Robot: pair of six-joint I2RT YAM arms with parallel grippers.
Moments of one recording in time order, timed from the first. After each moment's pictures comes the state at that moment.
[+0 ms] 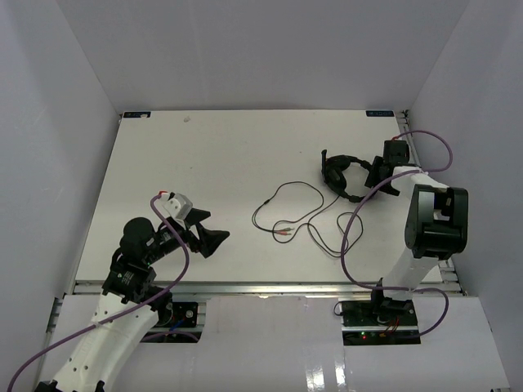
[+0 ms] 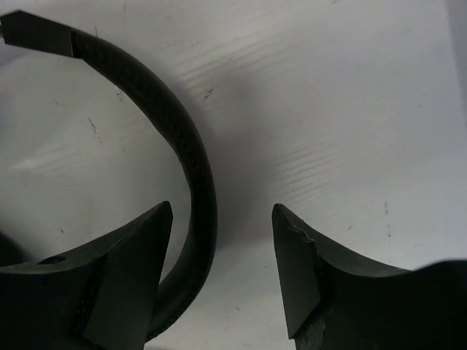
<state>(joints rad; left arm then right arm) -0.37 0.40 0.48 -0.19 0.53 -0.16 -0.07 1.76 1.08 -0.28 0.17 0.22</state>
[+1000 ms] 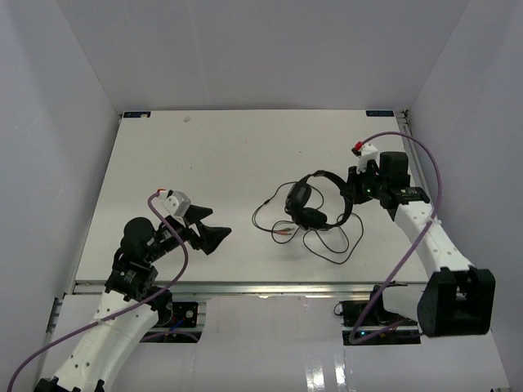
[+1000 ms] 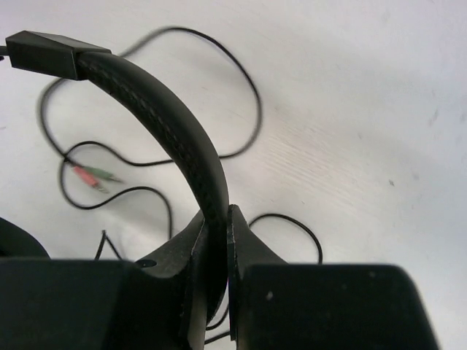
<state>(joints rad) -0.37 0.41 0.45 -0.09 0.54 -0.22 0.10 1.19 0.86 -0.39 -0.43 -0.14</state>
